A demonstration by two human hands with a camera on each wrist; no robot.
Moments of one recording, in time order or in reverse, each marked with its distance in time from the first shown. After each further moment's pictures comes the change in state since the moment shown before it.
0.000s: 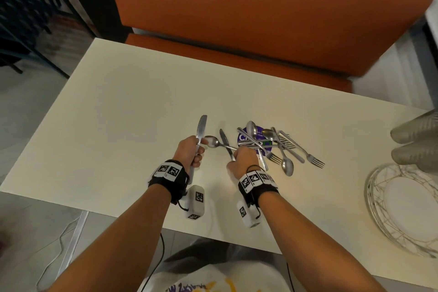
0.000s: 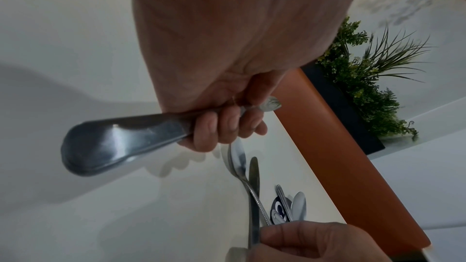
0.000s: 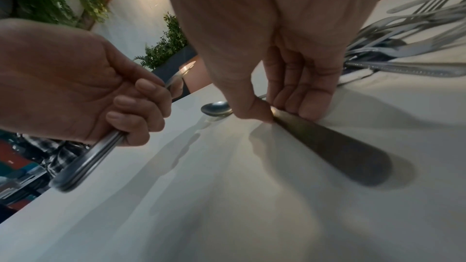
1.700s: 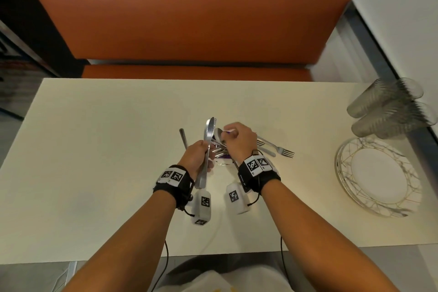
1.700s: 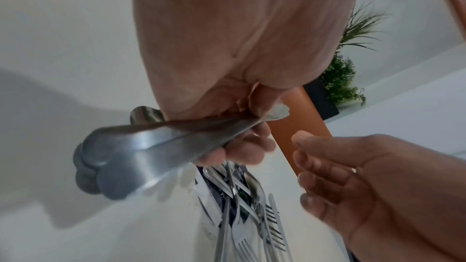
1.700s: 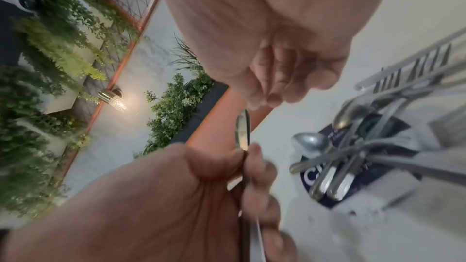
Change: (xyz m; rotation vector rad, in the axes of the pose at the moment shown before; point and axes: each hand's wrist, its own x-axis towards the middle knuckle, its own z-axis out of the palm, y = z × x) left_hand -0.010 0.015 0.096 0.246 -0.265 0.051; right_hand -0.001 0.024 -0.084 0.570 0.431 -0.072
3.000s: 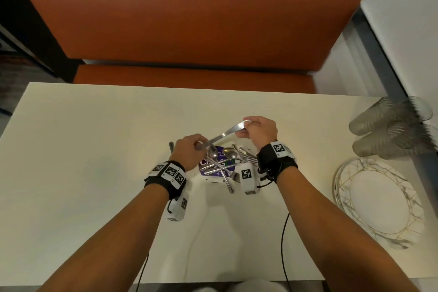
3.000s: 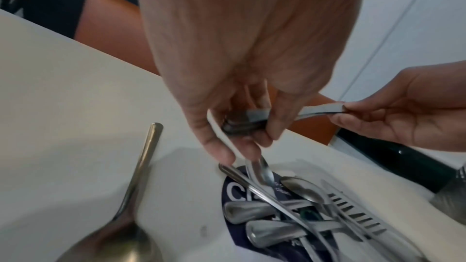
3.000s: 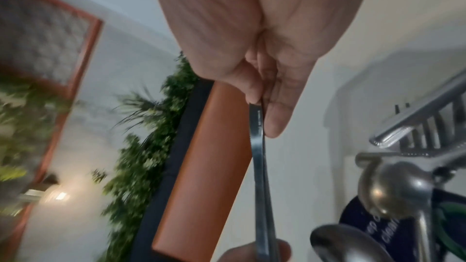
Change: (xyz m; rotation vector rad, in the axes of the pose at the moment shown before) left_hand 0.059 0.043 -0.001 0.725 0.145 0.393; right_hand 0.103 0.014 -0.060 0.407 -0.003 0.336
